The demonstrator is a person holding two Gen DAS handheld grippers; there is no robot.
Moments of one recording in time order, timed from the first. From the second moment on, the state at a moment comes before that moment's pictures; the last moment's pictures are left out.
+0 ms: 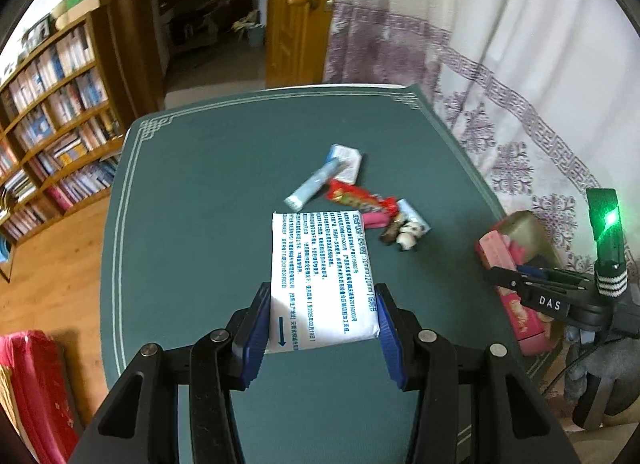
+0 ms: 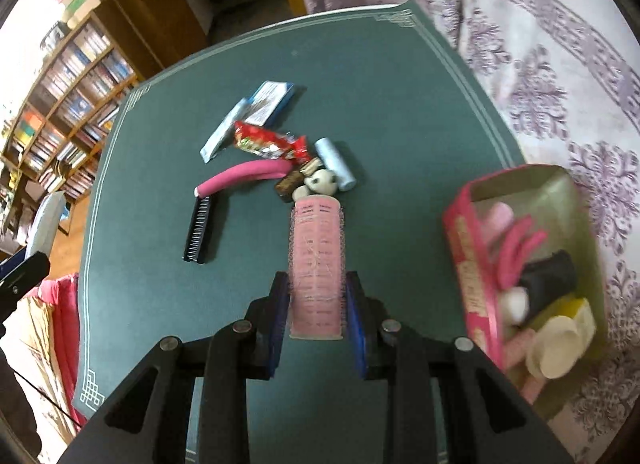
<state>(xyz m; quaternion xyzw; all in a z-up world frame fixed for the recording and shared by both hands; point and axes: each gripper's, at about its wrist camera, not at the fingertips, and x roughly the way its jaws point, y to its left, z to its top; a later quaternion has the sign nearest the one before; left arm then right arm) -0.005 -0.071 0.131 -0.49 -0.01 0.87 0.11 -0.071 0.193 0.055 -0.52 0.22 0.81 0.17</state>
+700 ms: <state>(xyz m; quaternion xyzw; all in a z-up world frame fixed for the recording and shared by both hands) -0.059 0.143 0.148 -0.50 0.06 0.82 0.28 0.058 0.332 0.072 -0.45 0.31 0.78 0.30</state>
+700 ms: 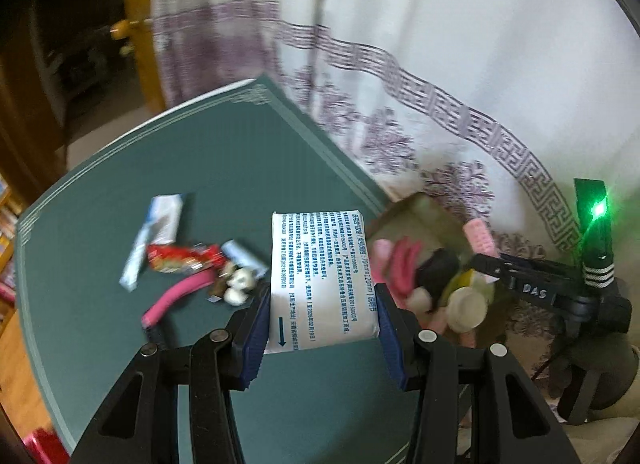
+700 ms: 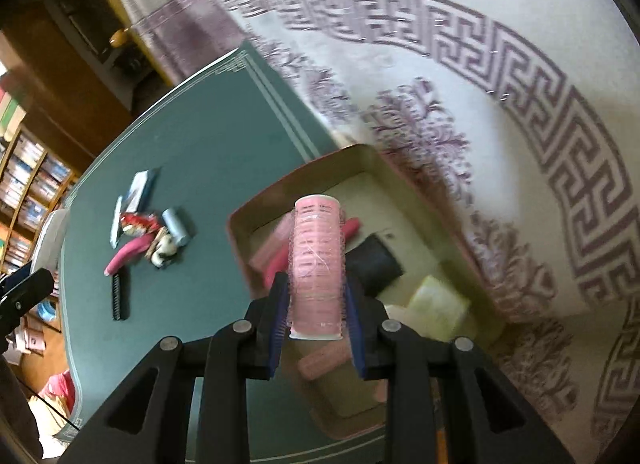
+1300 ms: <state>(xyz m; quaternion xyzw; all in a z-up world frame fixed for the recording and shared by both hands) -0.090 0.240 0.117 -0.53 0.07 0.78 0.32 0.045 0.386 0.059 -0.47 0.28 0.79 0.29</state>
